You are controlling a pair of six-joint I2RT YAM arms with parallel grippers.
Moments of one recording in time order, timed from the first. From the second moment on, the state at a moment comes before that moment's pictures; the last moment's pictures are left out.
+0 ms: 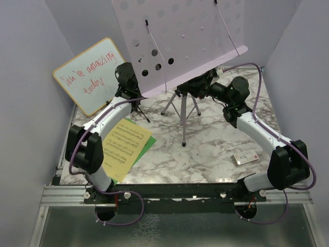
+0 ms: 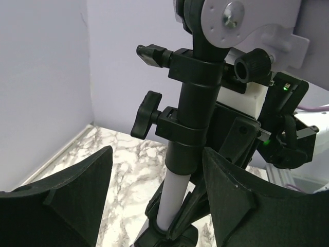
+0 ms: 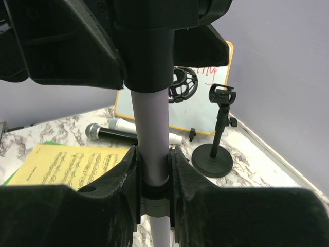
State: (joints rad) left arm -0.45 1.64 1.36 0.76 0.77 -0.46; right arm 0.37 1.43 1.03 0.65 -0.77 0.13
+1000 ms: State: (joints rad) left arm -0.46 1.73 1.42 0.88 0.89 -0.54; right arm 0.39 1.29 0.98 0.48 -0.59 0.17
